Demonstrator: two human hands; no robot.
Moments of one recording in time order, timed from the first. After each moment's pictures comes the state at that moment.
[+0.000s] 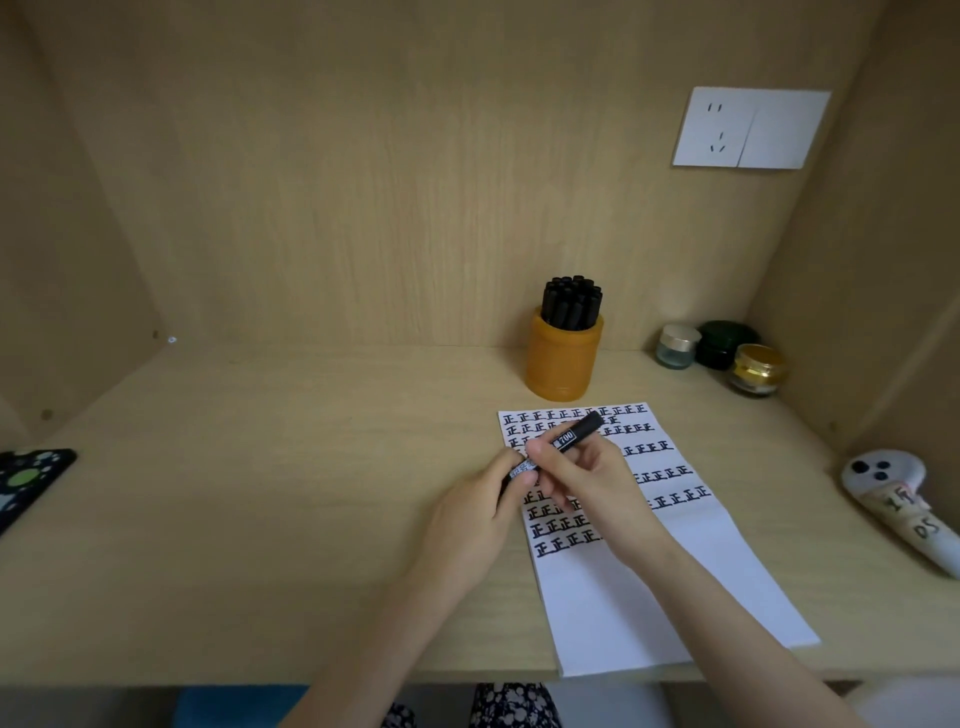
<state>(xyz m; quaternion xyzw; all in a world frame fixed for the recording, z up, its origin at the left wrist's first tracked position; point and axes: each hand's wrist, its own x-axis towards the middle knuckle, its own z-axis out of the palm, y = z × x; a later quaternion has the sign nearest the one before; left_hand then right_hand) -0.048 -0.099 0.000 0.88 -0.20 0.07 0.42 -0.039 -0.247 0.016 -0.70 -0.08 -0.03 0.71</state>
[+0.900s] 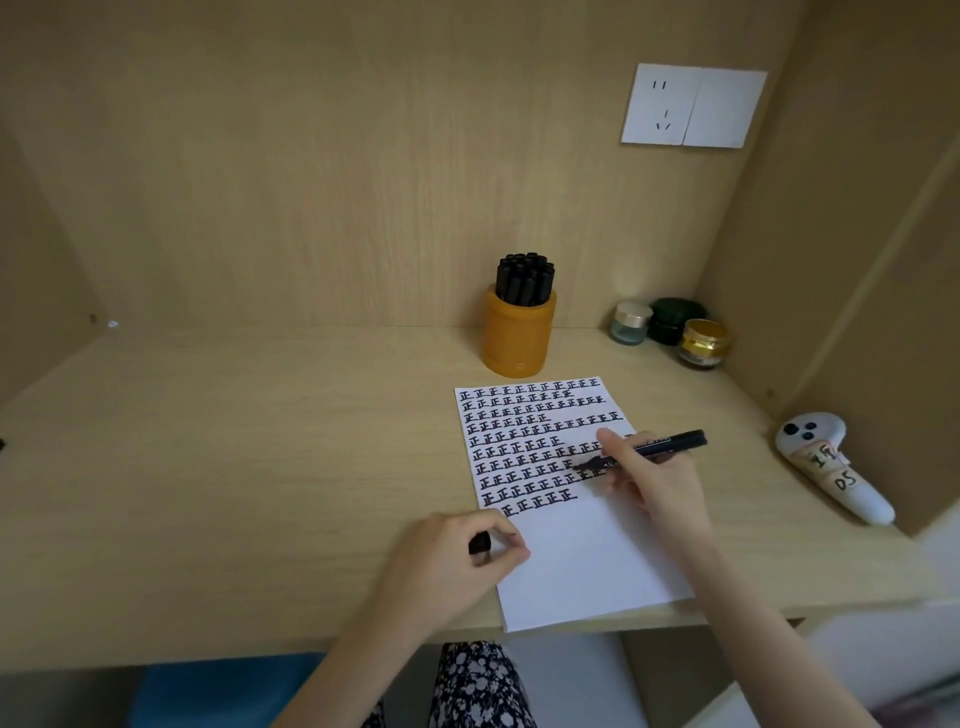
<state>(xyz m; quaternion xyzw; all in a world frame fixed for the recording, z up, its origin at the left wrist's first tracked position) -0.091 -0.110 -0.027 0.90 -0.23 -0.03 0.38 -0.069 -0.335 -0.004 -0.71 0.12 -0.14 0.68</state>
